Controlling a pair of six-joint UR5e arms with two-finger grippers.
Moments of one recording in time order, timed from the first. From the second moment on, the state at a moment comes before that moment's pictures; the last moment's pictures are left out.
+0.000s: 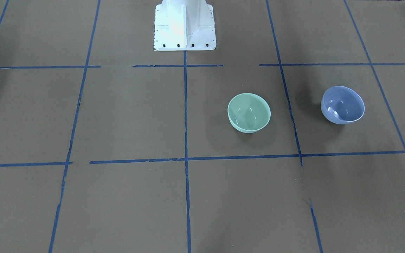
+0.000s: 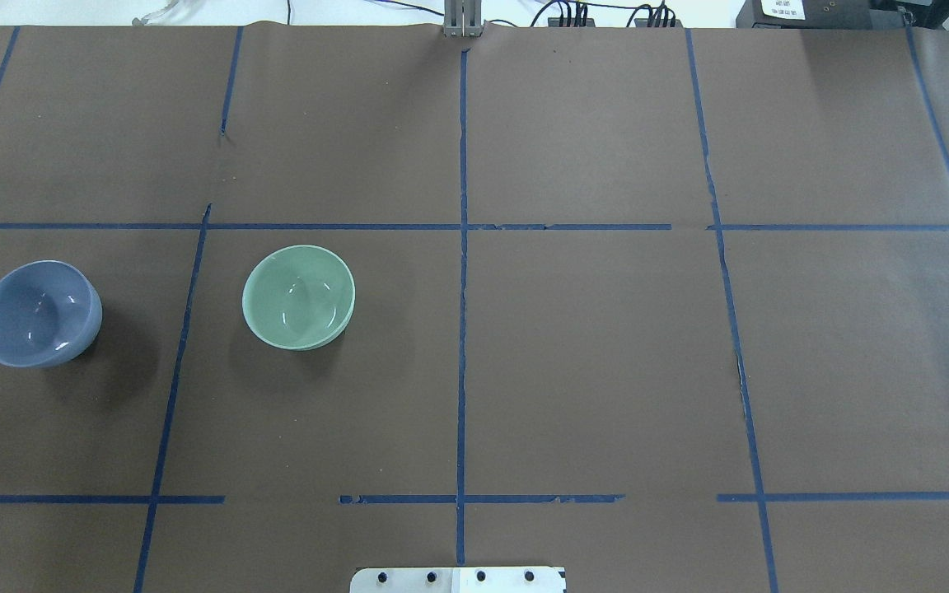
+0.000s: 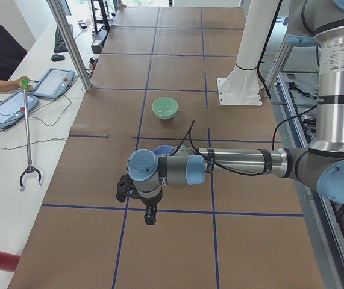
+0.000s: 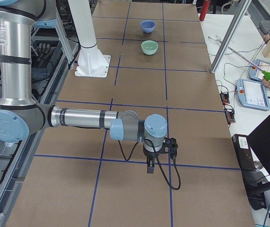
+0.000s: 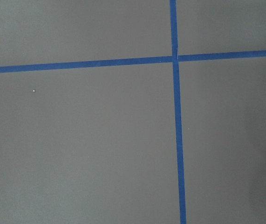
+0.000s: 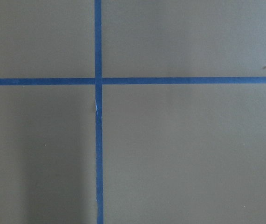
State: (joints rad) left arm -1.61 -1.51 -1.64 -1.50 -2.35 0.13; right arm 1.58 -1.63 1.62 -1.55 2.27 0.03
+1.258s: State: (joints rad) left arm -1.46 -1.55 -1.81 -1.66 -2.40 -0.16; right arm 1.58 -1.63 1.62 -1.55 2.28 0.03
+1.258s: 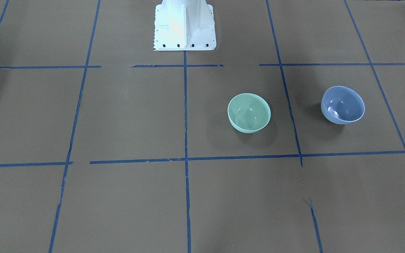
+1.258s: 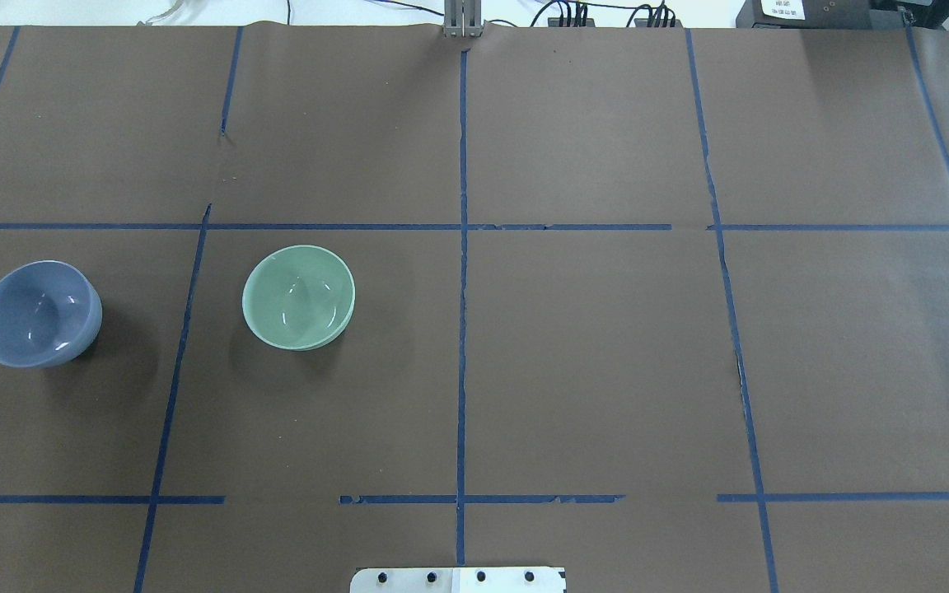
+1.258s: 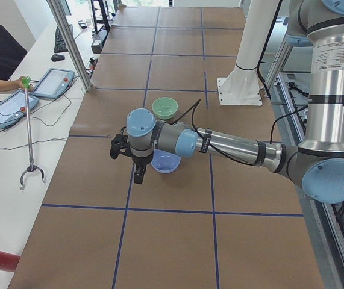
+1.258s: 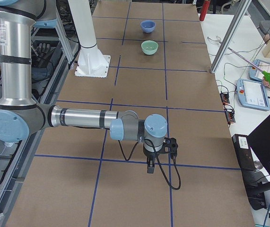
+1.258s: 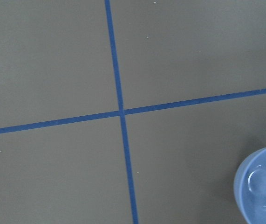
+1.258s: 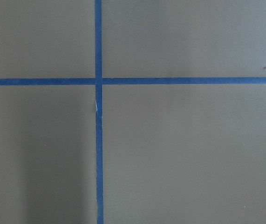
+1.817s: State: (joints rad) left arm -1.18 -1.48 -1.79 -1.97 -2.27 -0.62; right arm 1.58 -1.63 1.62 -1.55 2.28 0.03
